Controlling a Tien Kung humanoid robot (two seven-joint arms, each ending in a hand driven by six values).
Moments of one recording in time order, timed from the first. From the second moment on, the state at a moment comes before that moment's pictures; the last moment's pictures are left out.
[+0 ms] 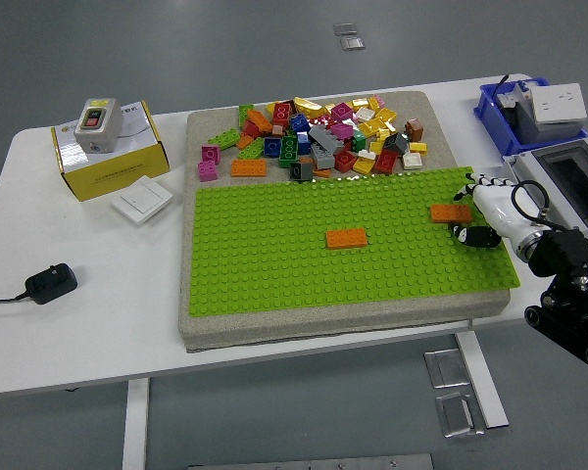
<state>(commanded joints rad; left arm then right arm) 0.01 0.07 -1.22 -0.18 1.01 0.09 0.05 0.63 -0.40 0.49 0.87 -1.82 -0.33 -0.13</state>
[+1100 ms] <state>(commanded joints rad) 0.01 0.07 -1.22 -0.18 1.01 0.09 0.05 0.64 -0.41 0.47 0.91 -1.82 -0.34 -0.13</state>
